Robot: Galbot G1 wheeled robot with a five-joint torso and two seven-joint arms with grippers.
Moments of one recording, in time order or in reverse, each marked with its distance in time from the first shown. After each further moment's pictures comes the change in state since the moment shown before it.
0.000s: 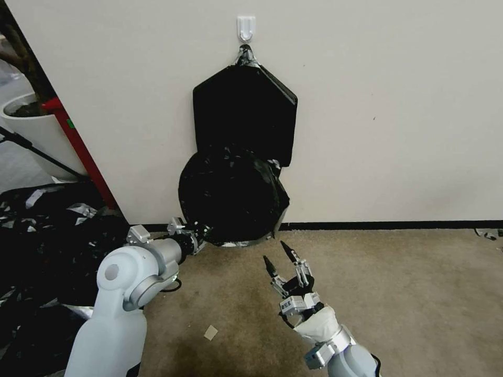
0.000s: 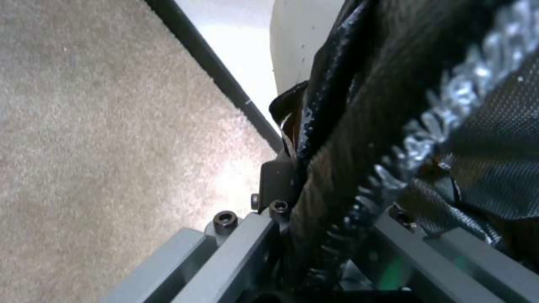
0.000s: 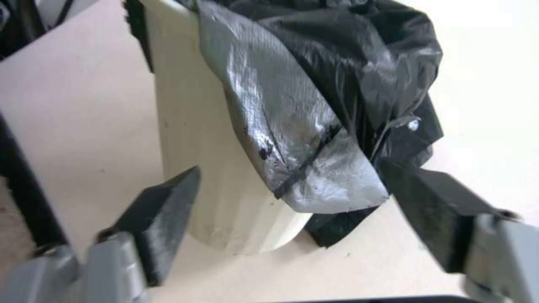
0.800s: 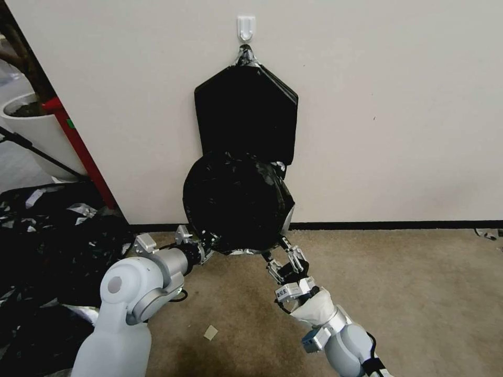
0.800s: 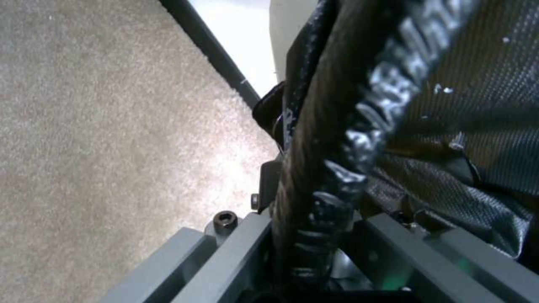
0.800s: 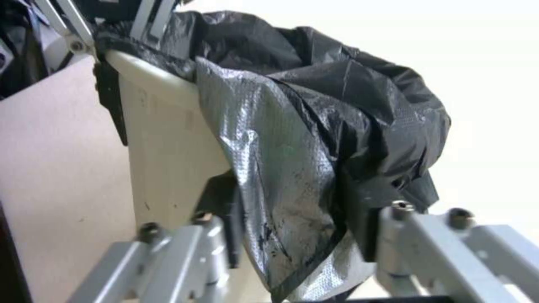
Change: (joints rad) left arm 0.046 -0.030 0.021 -0.037 0.023 0.021 0.008; right arm 0.064 0.025 0.011 0.008 -0.042 0.120 -0.047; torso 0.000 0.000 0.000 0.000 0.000
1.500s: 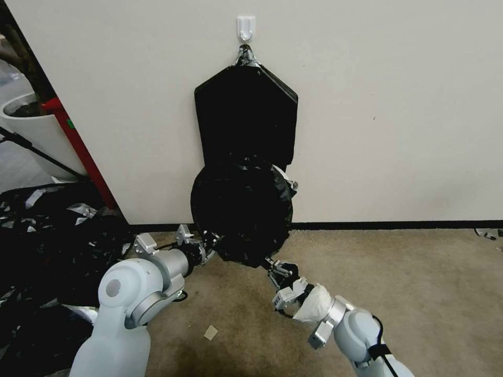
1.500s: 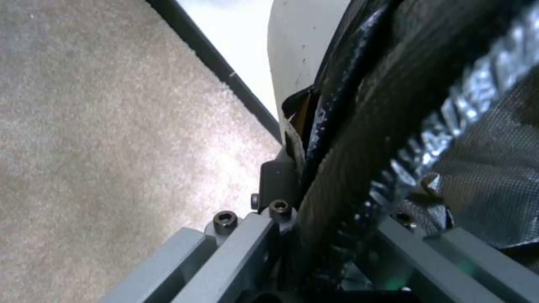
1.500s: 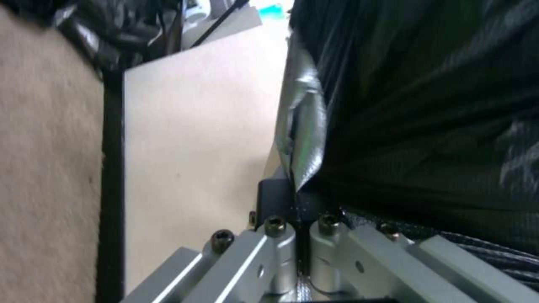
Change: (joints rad) left arm 0.018 0.009 0.008 -0.049 -0.006 0.015 0.007; right arm 0.098 0.001 0.113 -0.083 -0.136 0.133 -0.280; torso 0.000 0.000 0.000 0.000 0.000
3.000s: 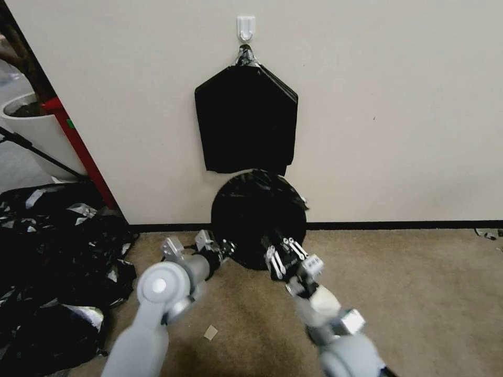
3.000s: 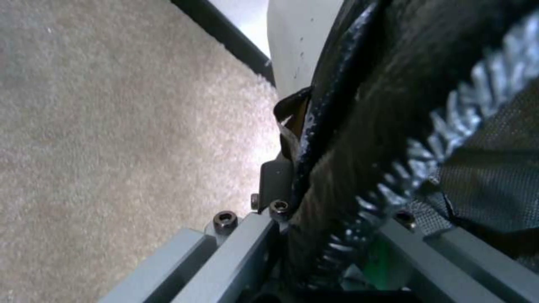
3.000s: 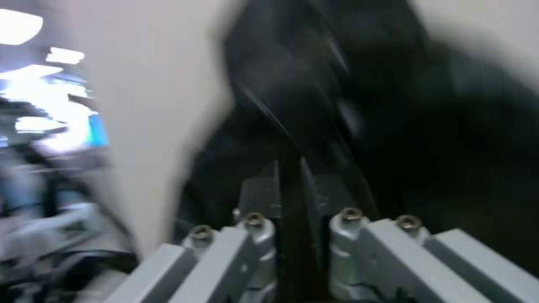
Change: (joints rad) left arm -0.004 0.029 0.185 0.150 0.340 -0.011 0.218; right arm -0.093 -0.108 -0.401 0.353 1.457 -0.500 0.197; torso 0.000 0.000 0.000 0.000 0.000
